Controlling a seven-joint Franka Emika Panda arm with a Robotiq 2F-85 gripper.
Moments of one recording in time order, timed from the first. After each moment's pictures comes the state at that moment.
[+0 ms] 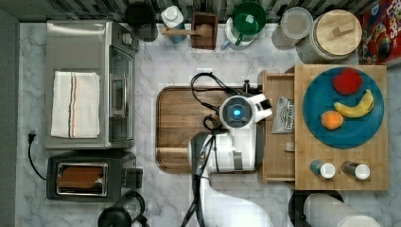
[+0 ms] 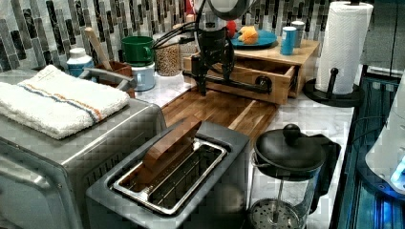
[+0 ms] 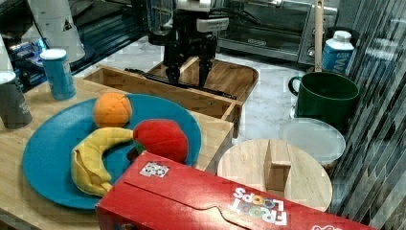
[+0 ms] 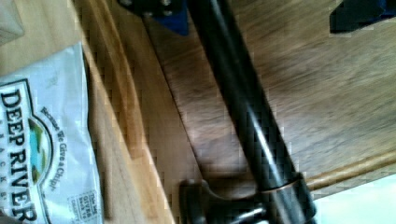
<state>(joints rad) -0.06 0.22 -0.04 -2.32 -0.24 0.97 -0.32</state>
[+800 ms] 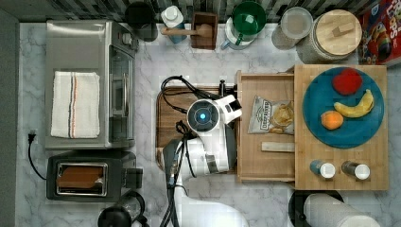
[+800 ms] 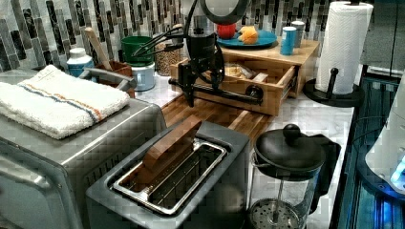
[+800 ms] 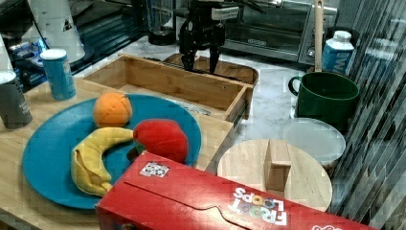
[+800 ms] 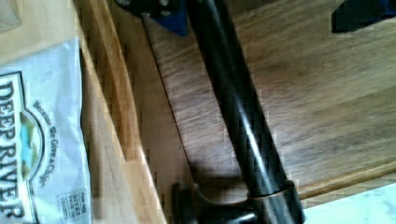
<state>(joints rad) -0.01 0.20 0.05 -2.34 -0.20 0.97 -0.25</state>
